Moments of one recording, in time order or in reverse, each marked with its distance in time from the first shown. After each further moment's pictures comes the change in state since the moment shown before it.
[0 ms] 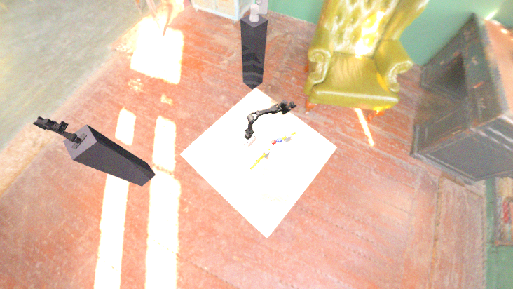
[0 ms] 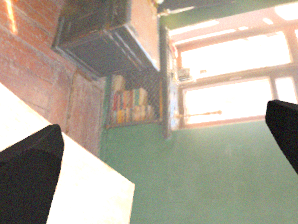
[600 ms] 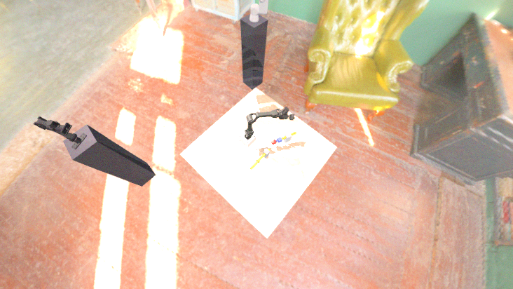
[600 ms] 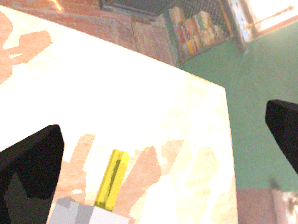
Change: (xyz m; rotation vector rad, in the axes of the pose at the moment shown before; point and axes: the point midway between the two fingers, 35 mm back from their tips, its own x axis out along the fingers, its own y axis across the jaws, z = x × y) arm -0.019 0.055 -0.083 0.454 0.235 0.193
